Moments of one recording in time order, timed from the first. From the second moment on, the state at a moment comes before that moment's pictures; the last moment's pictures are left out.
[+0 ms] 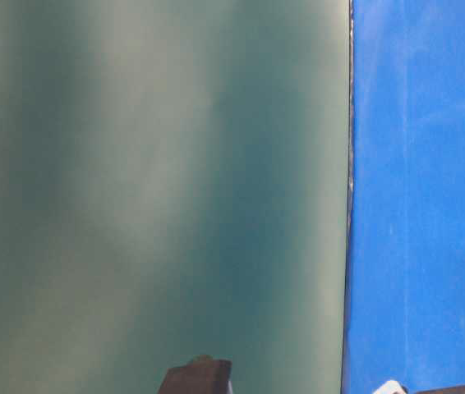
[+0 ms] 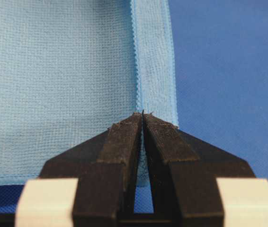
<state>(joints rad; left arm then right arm) -0.25 0.06 0.84 -0.03 -0.12 -0.16 0.35 -0.26 1.04 0.03 0.21 0.68</state>
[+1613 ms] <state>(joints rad) -0.06 0.06 0.82 -0.03 -0.05 -0.06 0.05 -0.28 1.02 -0.38 0.40 0.80</state>
